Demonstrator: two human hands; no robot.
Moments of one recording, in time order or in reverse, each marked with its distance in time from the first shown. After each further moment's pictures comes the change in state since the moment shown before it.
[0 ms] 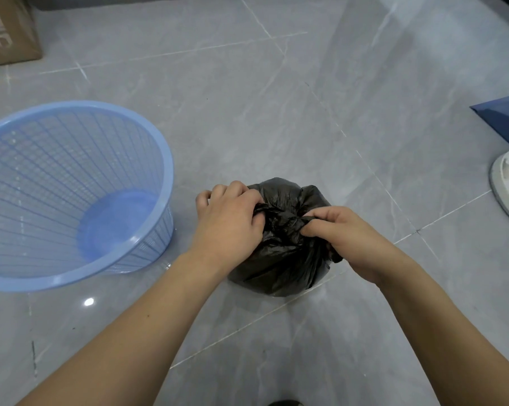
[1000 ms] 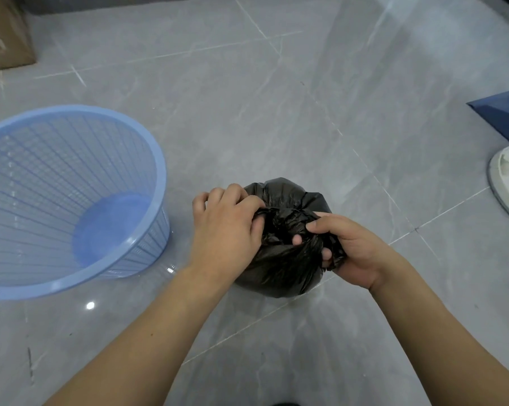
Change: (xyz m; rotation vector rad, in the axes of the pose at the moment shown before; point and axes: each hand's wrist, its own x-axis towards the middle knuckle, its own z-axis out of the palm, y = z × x) left_hand -0.008 0.004 0.009 0.043 0.182 0.064; right_hand 0.003 0.017 -0.009 0.453 -0.166 0.116
